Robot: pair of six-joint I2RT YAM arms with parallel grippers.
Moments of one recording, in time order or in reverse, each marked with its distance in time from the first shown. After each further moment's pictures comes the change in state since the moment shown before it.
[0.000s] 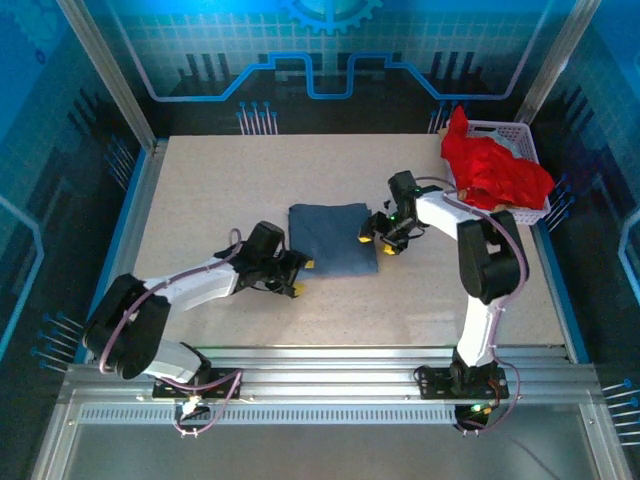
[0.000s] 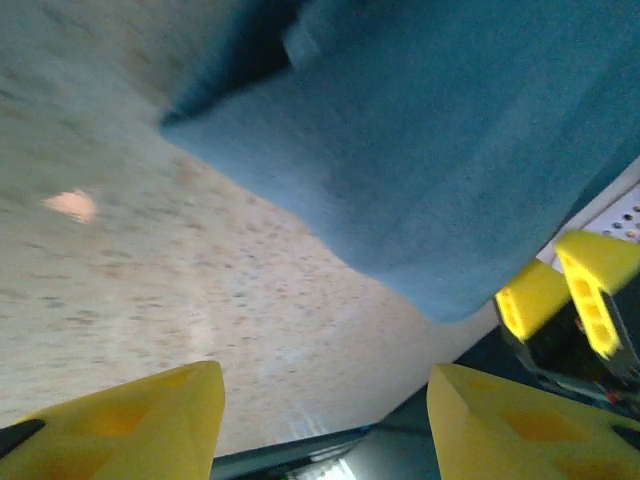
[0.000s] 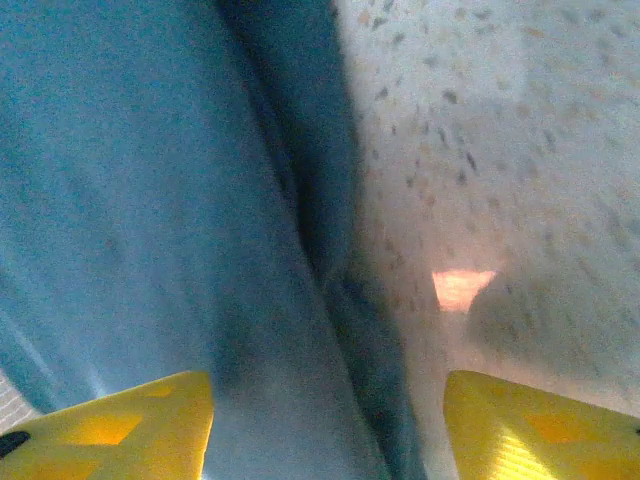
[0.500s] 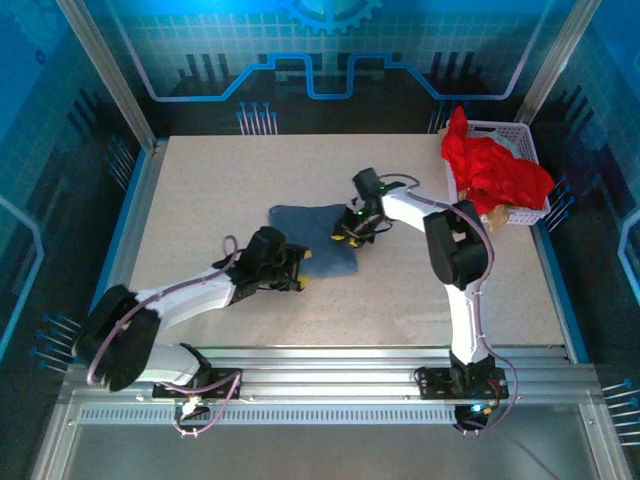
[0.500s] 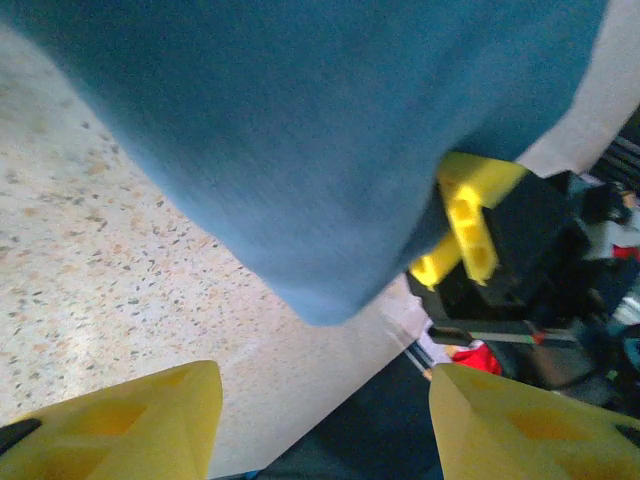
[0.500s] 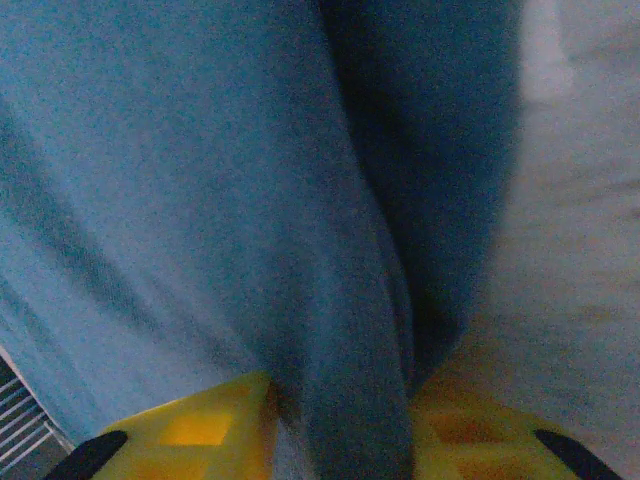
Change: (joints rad) left arm -0.033 -0.135 -0.081 0.105 -0.208 -0.245; right arm 0.174 0.209 0.235 0.059 -0.059 0.172
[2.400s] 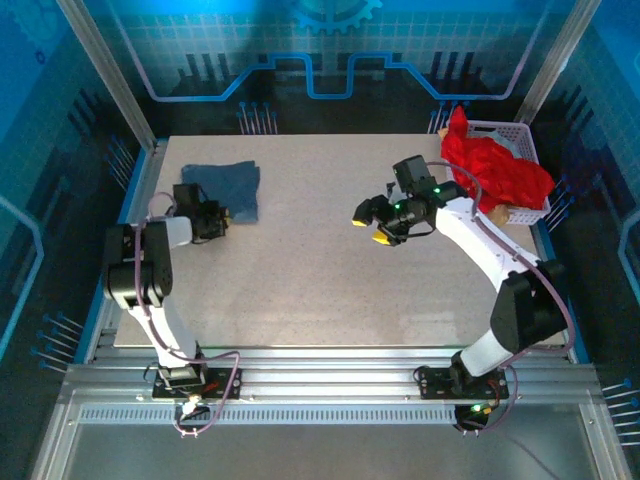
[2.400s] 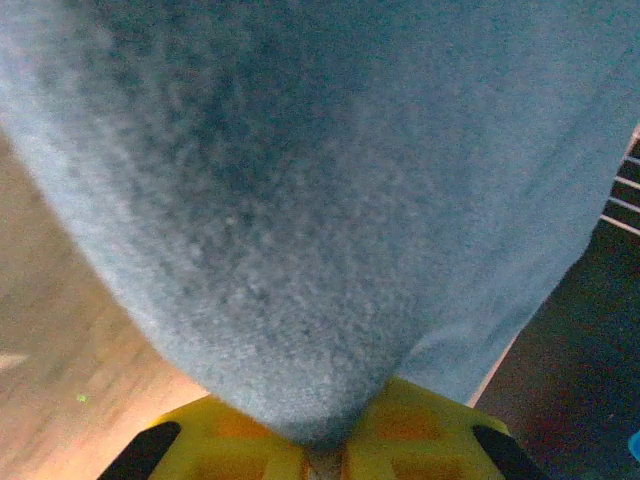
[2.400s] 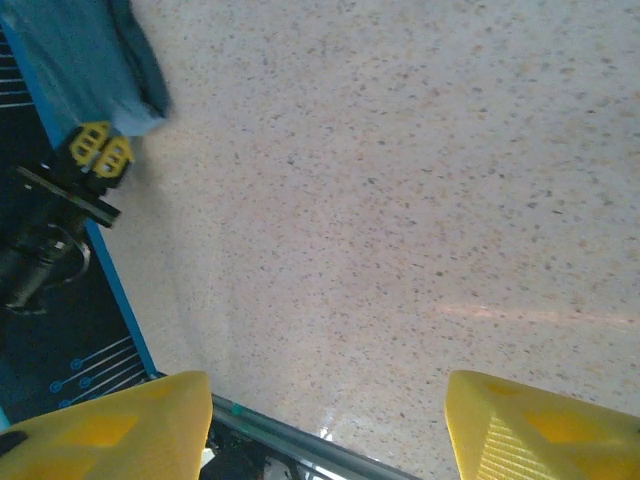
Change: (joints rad) left arm 0.763 0.577 0.394 0.075 0.166 0.460; right arm -0.088 -0.607 -0.249 -0.167 0.021 0.054
